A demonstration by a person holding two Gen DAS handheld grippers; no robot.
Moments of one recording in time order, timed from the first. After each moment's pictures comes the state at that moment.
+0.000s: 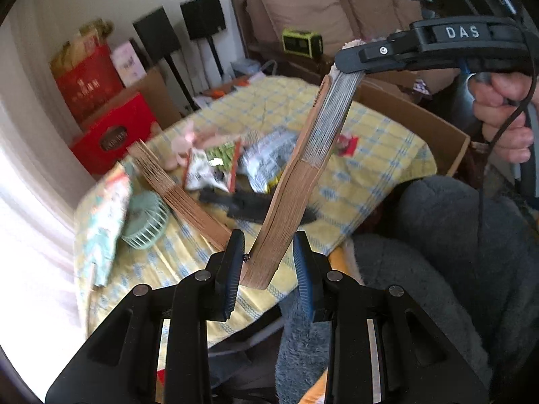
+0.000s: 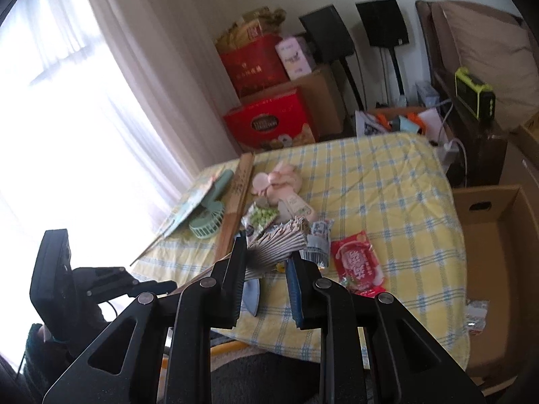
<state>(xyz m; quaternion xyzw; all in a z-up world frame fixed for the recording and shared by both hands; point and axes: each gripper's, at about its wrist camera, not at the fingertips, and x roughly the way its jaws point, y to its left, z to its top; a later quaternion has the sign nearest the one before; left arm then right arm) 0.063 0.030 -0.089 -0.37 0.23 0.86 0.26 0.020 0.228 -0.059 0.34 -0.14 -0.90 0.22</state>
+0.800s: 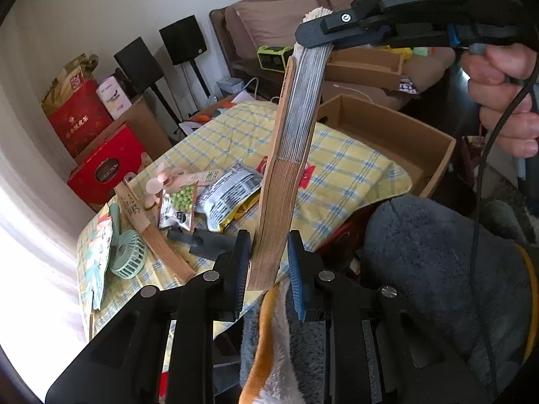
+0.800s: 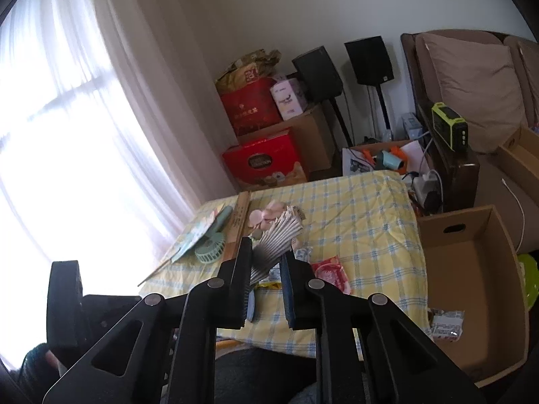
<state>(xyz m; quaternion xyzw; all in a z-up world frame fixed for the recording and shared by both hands) 0.089 0.097 -0.075 -0.34 0.26 0.86 0.27 0.061 0.273 -0.017 0.28 -0.16 -0.93 0.20</state>
